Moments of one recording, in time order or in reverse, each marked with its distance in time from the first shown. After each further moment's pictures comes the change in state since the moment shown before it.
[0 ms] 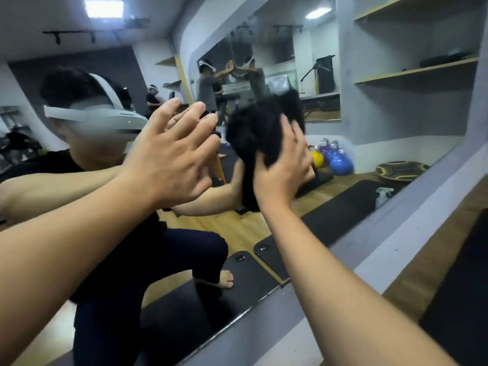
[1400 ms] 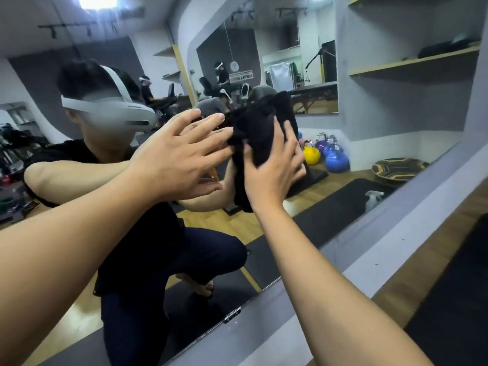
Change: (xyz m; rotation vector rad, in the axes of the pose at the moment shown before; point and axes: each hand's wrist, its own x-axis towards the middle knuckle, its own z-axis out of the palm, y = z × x) left_hand 0.156 0.061 0.053 -0.081 0.023 0.210; right_hand 0.123 0.099 -0.016 -0.079 -0.031 0.024
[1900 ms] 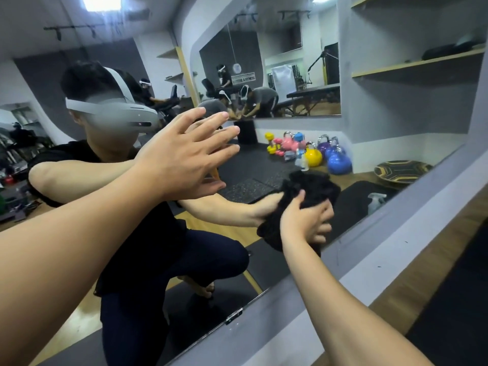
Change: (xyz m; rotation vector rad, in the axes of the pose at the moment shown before) left_hand 0.001 0.001 0.000 0.011 -0.002 -0.001; right_hand -0.039 0.090 0.003 -0.019 -0.017 0.844
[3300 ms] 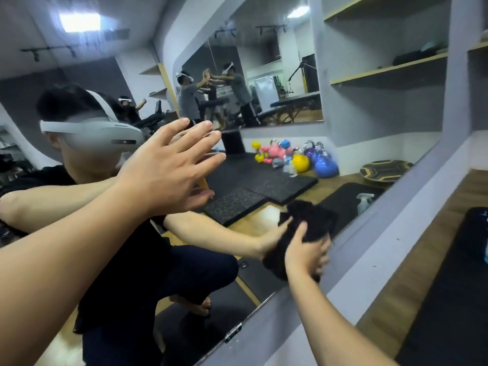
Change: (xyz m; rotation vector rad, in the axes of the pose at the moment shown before) left_hand 0.002 0.000 -0.003 0.022 -0.023 -0.006; right_hand 0.014 0.081 0.005 0.046 -0.040 0.054
